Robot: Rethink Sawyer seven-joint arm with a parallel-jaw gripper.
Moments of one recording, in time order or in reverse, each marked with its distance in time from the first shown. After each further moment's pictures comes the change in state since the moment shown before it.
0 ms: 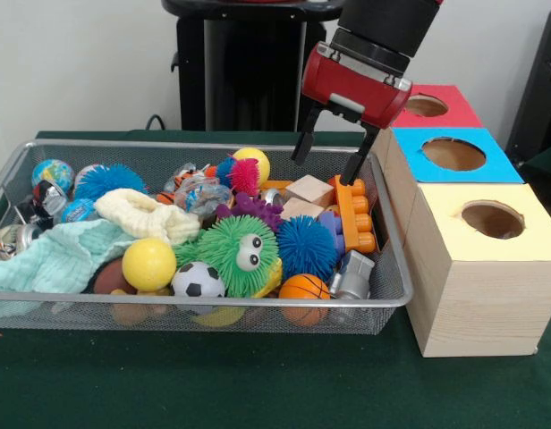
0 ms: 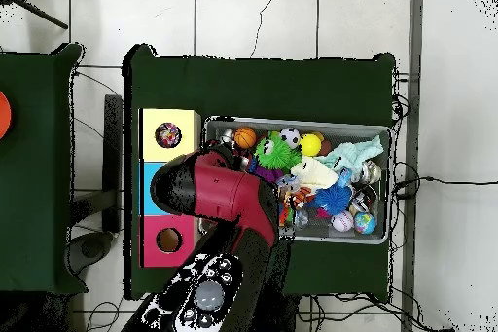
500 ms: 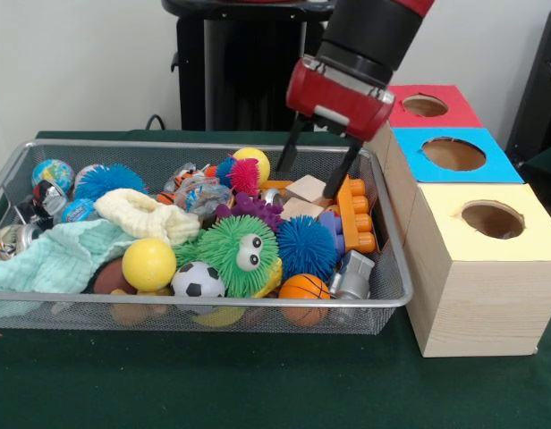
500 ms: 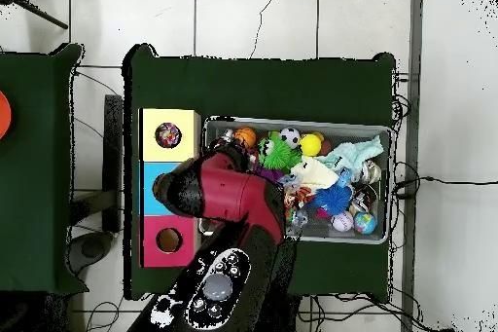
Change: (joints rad) arm -0.027 0.019 0.012 0.008 -0.059 -0.114 0.000
